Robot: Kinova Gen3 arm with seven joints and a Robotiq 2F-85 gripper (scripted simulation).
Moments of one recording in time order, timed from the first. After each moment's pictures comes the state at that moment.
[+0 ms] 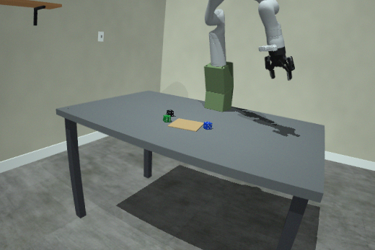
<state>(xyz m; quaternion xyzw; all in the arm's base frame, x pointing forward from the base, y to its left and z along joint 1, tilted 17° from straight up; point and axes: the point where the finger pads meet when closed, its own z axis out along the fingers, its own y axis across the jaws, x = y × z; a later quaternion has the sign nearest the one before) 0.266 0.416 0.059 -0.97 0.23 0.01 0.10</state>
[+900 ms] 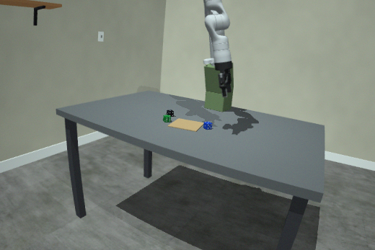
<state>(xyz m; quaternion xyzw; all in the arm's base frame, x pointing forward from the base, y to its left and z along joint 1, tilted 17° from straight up) 0.393 0.200 0.007 -0.76 0.64 -0.02 0.12</state>
